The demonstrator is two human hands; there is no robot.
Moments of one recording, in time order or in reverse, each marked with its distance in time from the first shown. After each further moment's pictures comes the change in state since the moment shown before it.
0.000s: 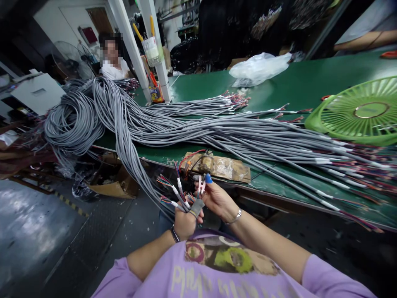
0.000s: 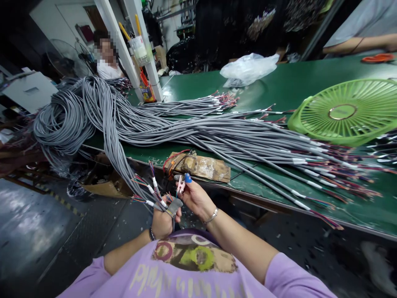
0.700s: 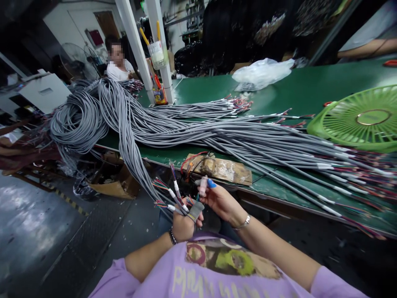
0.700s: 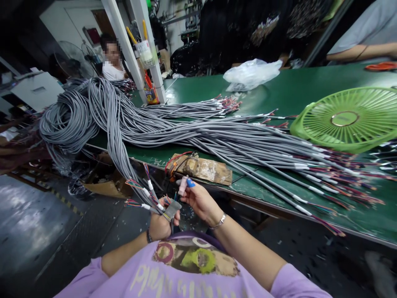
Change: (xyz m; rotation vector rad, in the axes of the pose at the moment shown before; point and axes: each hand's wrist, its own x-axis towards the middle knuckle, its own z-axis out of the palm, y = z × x) left_hand -0.006 0.006 -0.006 -0.070 -0.005 0.000; right_hand -0.017 -0.011 0.001 -0.221 -0.140 -0.020
